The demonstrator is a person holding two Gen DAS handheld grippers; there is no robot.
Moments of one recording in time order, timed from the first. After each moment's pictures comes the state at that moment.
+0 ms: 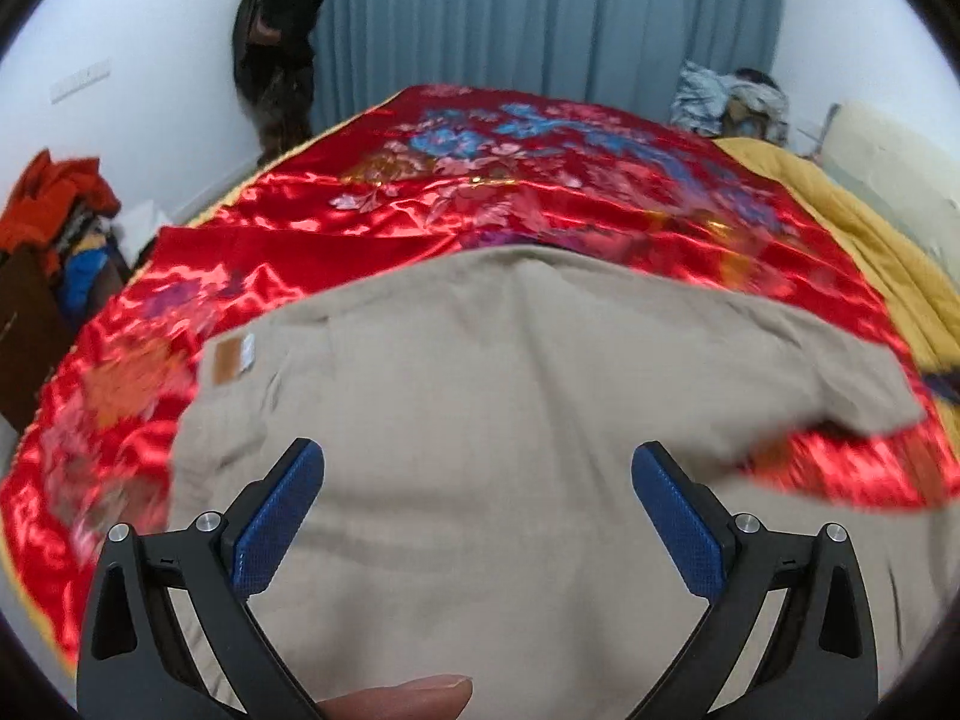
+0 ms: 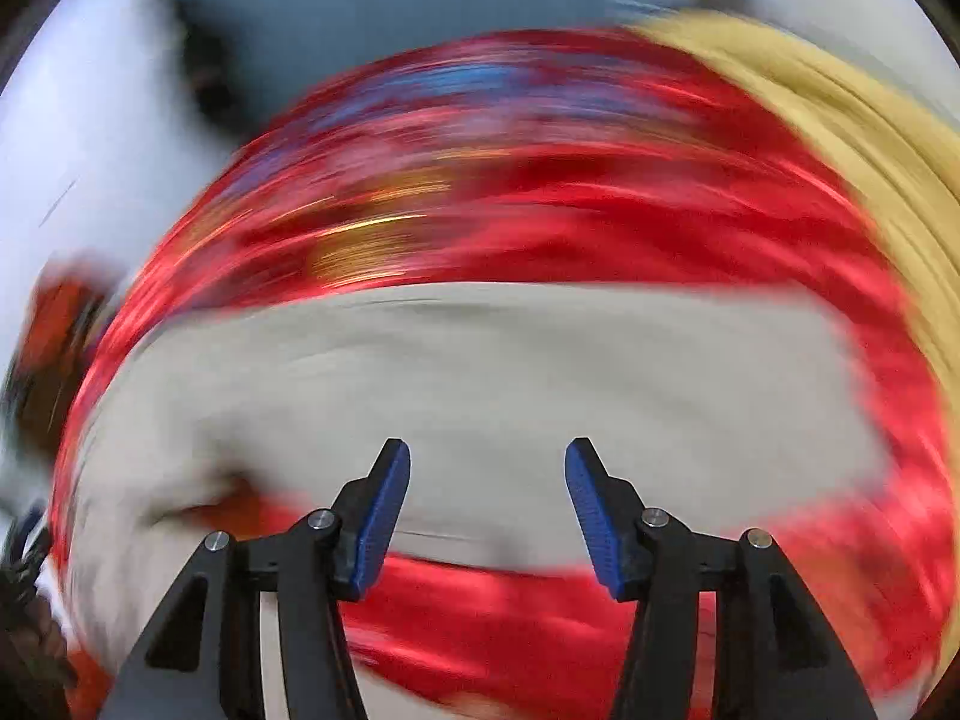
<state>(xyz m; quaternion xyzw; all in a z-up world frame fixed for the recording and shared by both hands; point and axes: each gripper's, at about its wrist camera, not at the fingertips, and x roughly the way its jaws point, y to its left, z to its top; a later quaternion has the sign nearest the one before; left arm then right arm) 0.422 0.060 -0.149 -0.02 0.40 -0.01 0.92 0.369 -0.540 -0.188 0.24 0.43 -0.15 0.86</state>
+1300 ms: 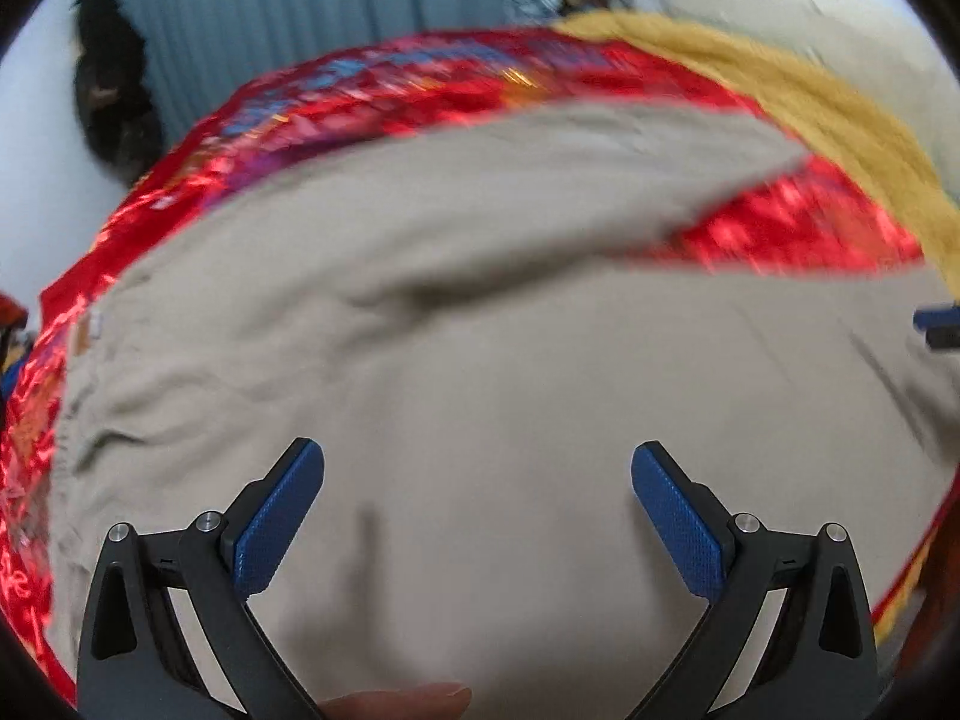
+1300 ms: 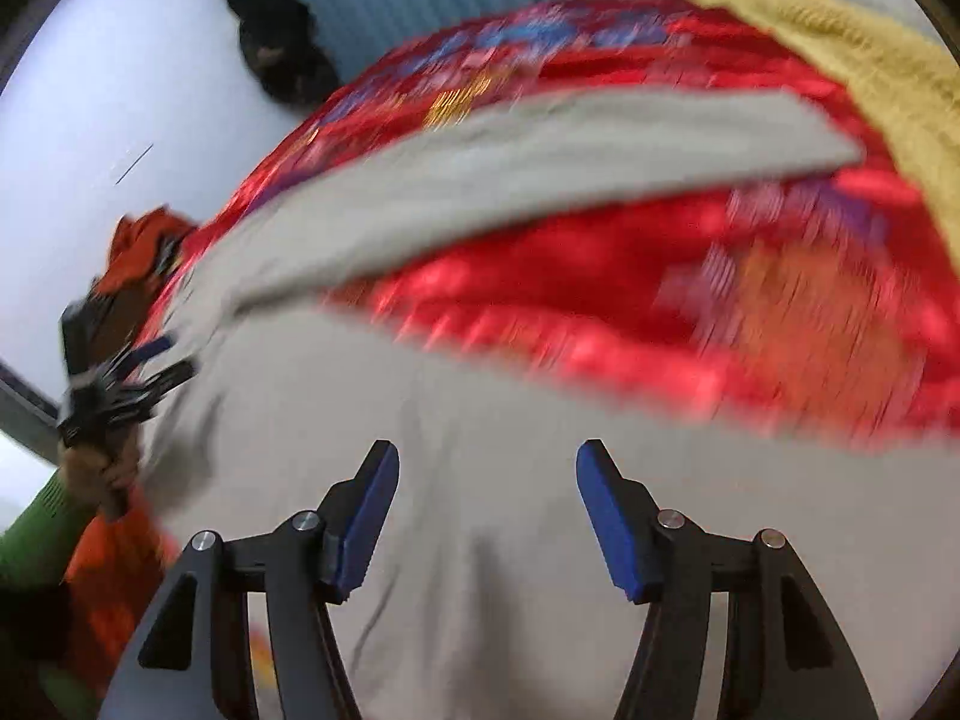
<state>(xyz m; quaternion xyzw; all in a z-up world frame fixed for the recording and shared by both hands) 0.313 -0.076 -0.213 0.14 0.44 -0.17 0.87 0.195 -0.391 -0.216 0.16 0.48 0.05 0.86</state>
